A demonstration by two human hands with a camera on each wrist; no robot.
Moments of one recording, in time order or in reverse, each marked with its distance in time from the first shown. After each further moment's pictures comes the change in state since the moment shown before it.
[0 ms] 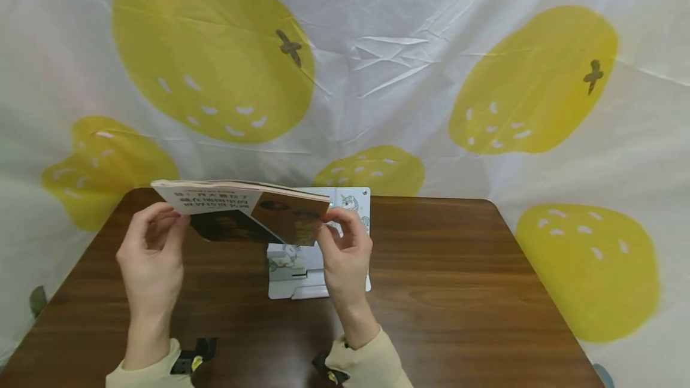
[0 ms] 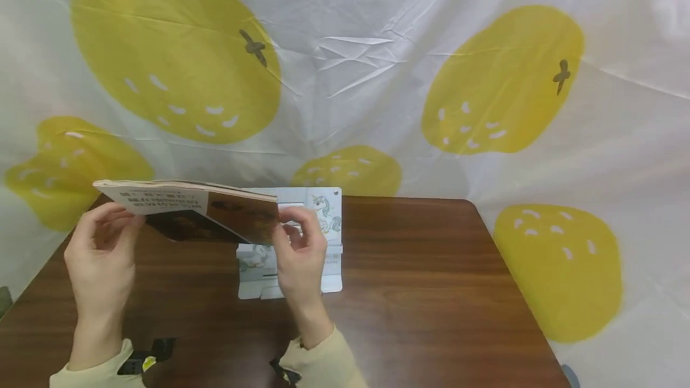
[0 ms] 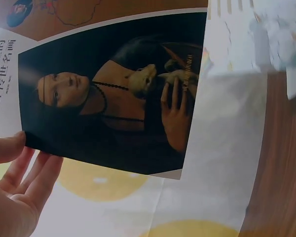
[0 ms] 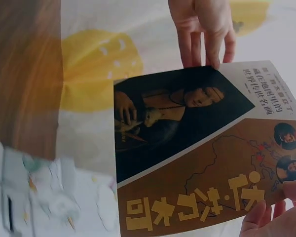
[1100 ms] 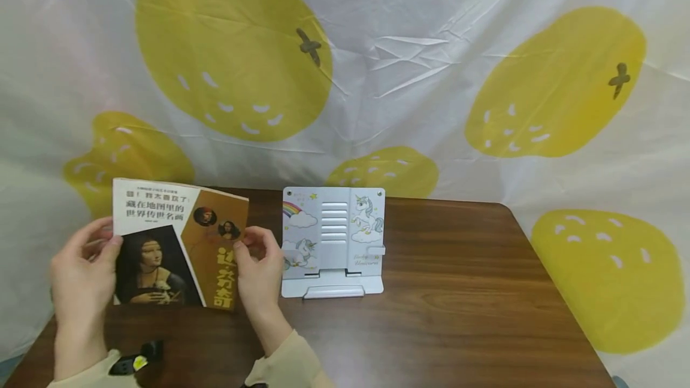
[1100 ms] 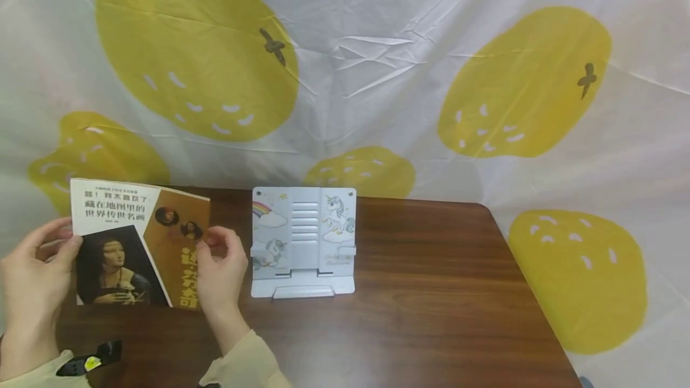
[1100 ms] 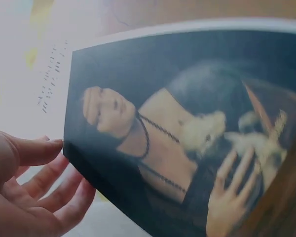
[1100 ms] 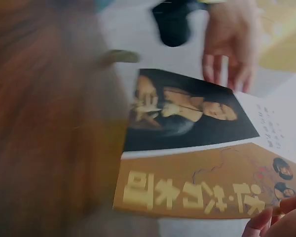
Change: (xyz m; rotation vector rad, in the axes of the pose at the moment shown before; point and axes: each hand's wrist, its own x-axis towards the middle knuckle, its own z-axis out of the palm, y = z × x) left_hand 0.029 -0.051 -0.103 0.587 0.018 -0.406; right_hand -0.070 0.084 0.112 -0.190 0.076 0.388
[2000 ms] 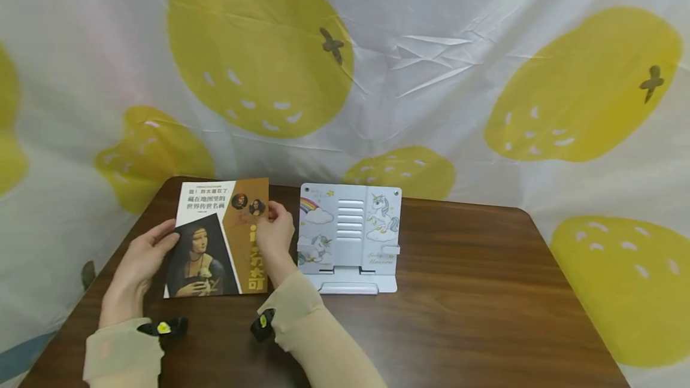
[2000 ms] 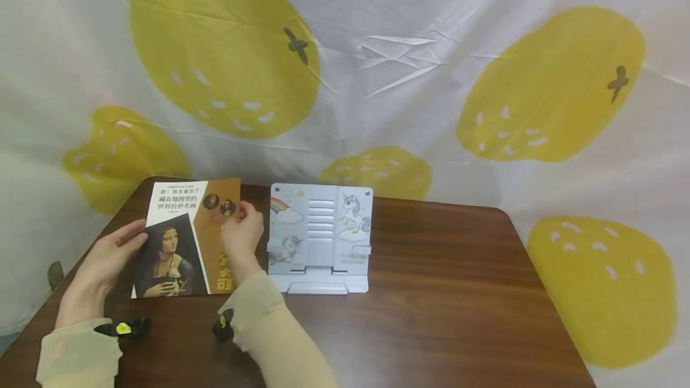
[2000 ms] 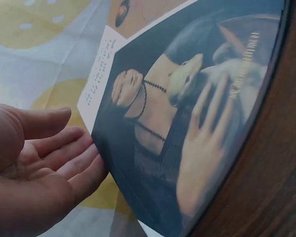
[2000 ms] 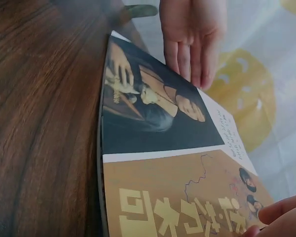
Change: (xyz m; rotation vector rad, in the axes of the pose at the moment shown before) left_hand 0.041 -0.089 0.051 -0.107 -0.587 -0.171; right_hand 0.061 0.039 0.032 -0.403 0.049 0.271
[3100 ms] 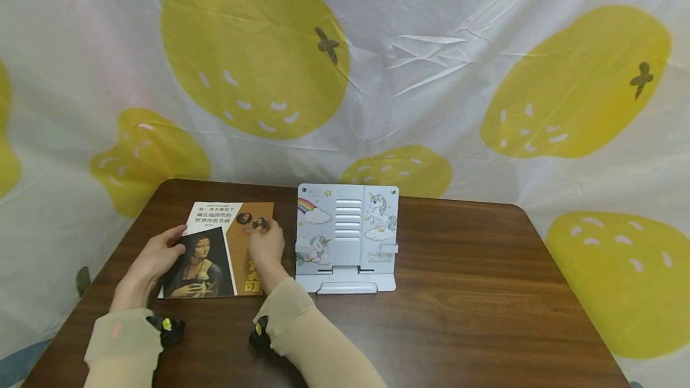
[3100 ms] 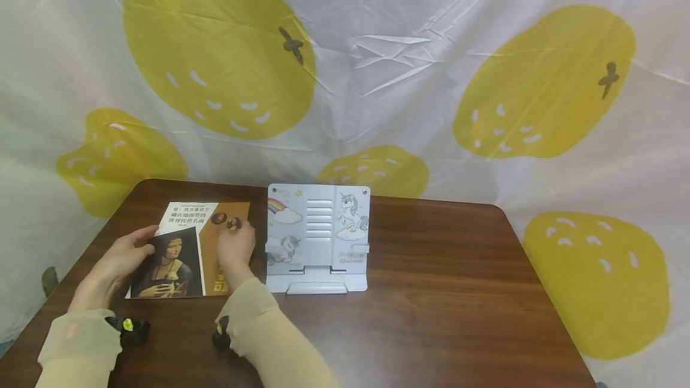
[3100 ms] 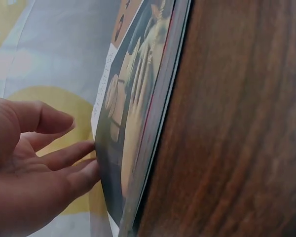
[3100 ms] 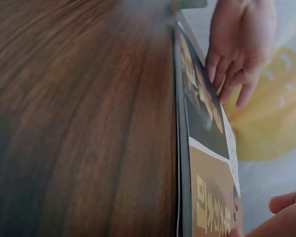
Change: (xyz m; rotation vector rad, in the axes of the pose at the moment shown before) left_hand 0.012 0.011 0.011 0.176 -0.178 -0.025; right_hand -0.005 0.034 0.018 -0.038 -0.027 0.133
